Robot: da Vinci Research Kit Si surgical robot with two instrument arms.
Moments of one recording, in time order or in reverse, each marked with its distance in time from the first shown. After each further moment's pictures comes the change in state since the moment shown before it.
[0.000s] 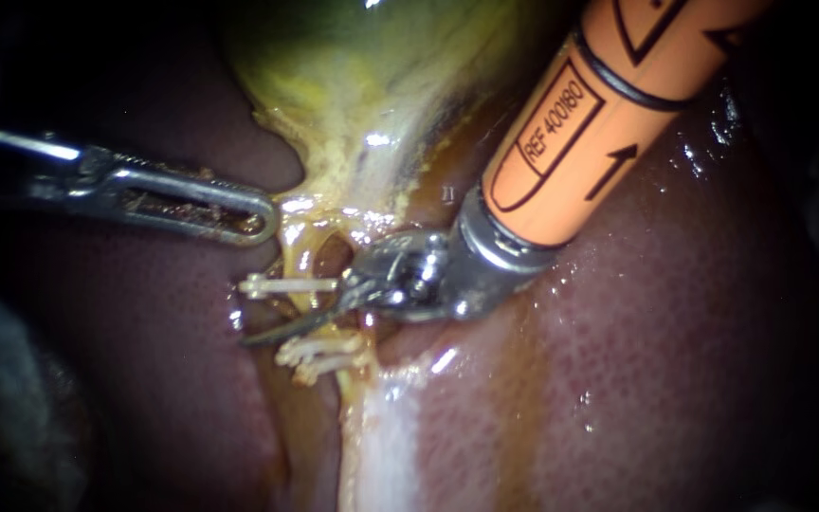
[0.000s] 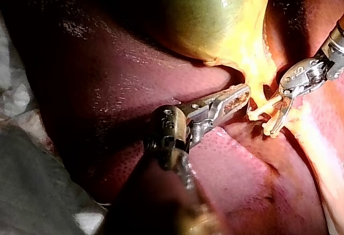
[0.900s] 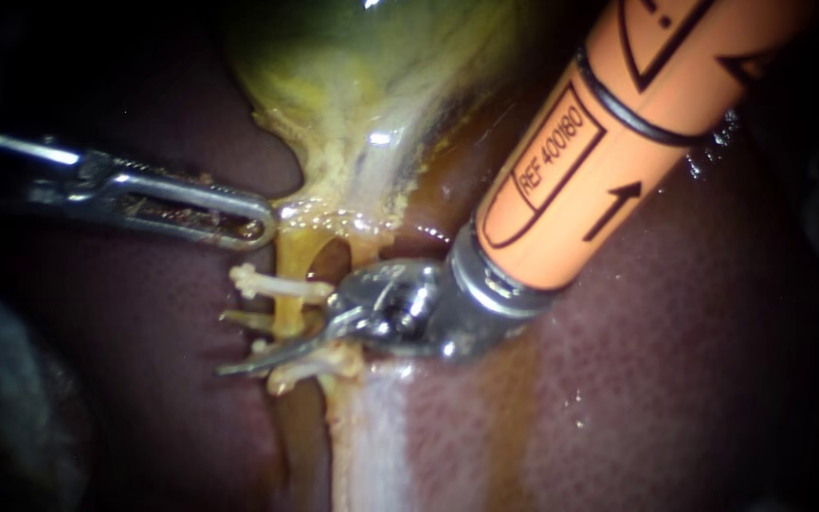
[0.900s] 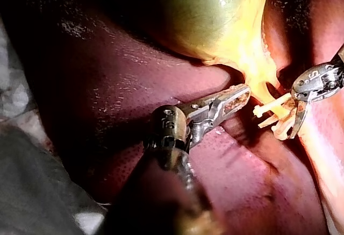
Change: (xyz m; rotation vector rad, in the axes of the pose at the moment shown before) right arm 0.001 -0.005 0.000 0.194 0.103 0.027; left arm 0.000 0.000 0.000 0.000 -0.001 0.001
